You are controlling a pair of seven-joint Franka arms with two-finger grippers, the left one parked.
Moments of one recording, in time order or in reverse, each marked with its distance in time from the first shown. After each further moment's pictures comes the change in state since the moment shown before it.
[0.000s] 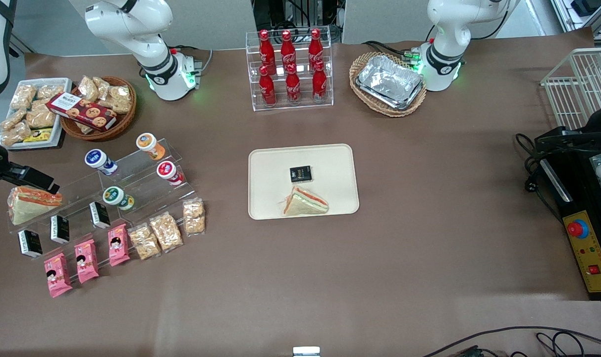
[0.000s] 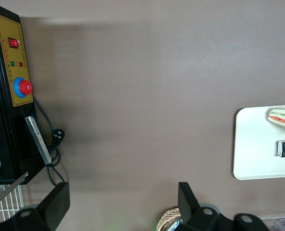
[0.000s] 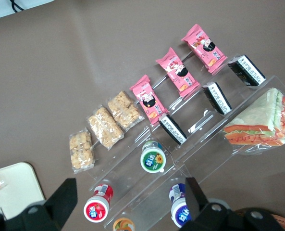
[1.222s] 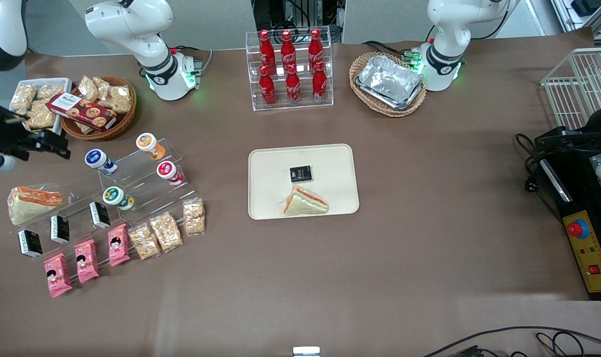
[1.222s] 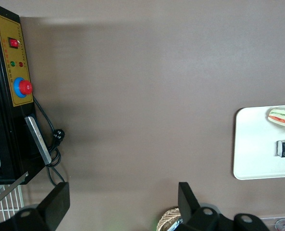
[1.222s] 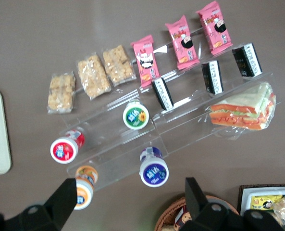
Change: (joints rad) arm 0.071 -0.188 -0.023 -0.185 -0.124 -0.081 -0.243
